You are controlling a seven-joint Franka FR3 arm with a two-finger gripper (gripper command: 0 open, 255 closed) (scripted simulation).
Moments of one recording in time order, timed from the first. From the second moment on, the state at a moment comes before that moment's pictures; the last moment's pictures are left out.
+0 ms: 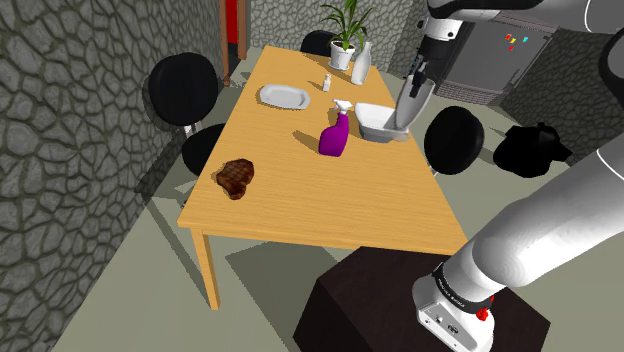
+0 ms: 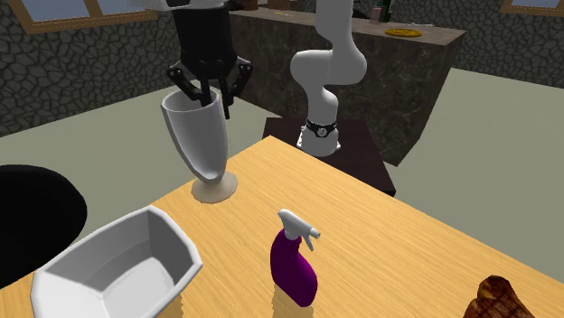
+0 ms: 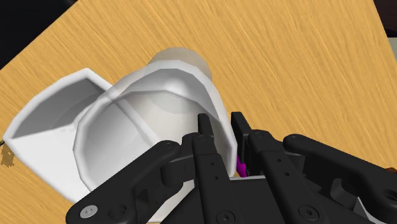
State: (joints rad) arm -0.05 -0.13 -0.41 -1.88 -0.09 1.73 -0.73
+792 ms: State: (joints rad) arm -0.04 -0.11 -0.41 -1.70 -0.08 1.57 -0.74
